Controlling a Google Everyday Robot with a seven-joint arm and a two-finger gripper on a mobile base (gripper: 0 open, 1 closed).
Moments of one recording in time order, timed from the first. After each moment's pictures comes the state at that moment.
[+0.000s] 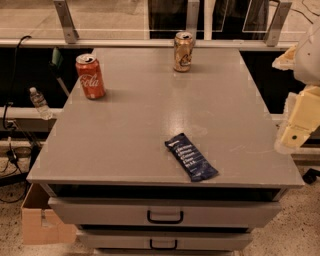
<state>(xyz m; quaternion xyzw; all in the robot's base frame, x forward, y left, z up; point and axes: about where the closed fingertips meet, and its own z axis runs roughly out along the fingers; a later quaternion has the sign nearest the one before) 0.438 -0.217 0.976 -0.60 0.78 -0.03 0.16</state>
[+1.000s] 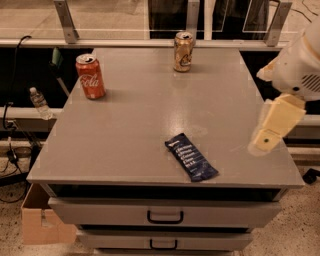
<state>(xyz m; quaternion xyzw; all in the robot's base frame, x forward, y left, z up) 0.447 -0.192 0.954 -0.58 0.80 0.01 0.18</state>
